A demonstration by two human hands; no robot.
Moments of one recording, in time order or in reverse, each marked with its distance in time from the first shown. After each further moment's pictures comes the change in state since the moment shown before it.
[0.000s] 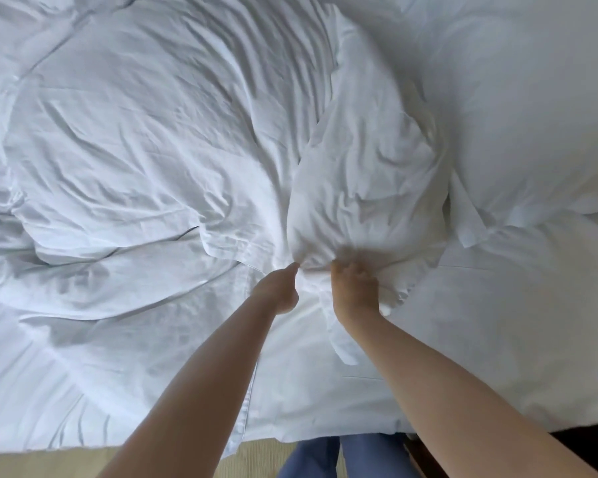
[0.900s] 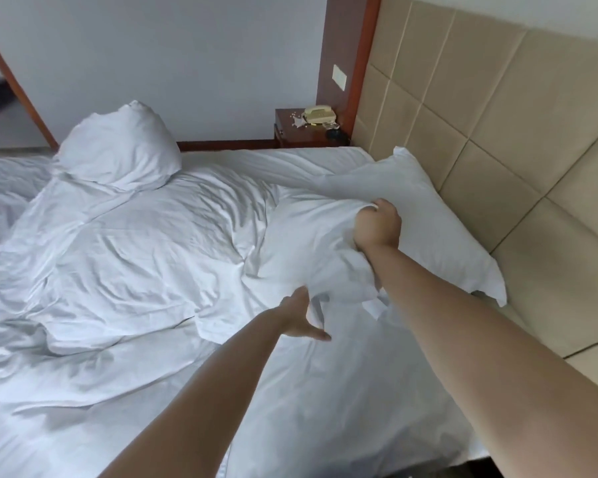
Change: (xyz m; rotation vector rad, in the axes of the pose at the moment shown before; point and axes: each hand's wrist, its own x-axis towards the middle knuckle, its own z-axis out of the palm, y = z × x) left_hand -0.141 0.099 -0.094 -0.115 0.145 0.479; right_hand -0.127 0.068 -0.310 1.144 0.754 0.262
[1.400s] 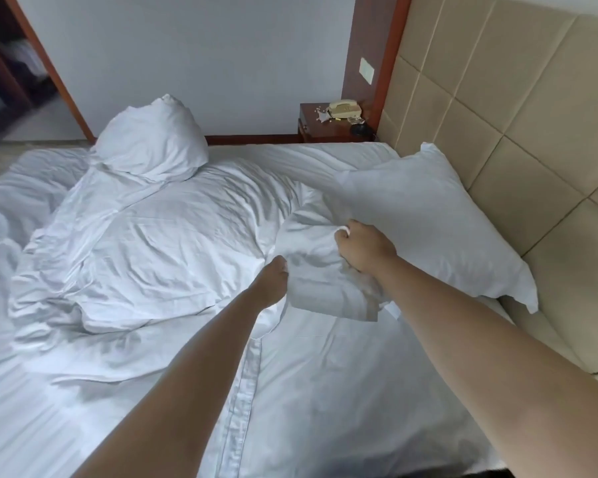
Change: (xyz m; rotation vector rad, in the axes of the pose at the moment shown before) left_hand -0.017 -0.038 -0.048 -0.292 0.398 -0.090; right_hand -0.012 0.022 0.031 -0.582 -0.488 -0.245
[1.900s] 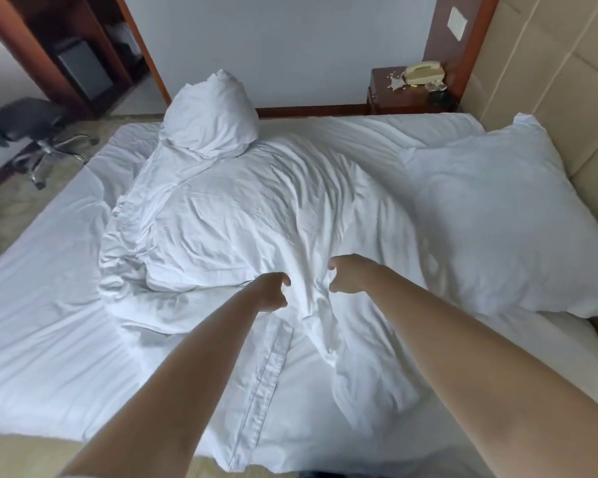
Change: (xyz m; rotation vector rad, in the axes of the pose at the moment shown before) left_hand -0.030 -0.032 -0.016 0.429 -0.161 -0.334; right_hand 0.019 -0.009 0.064 -0.388 -0.617 -0.232
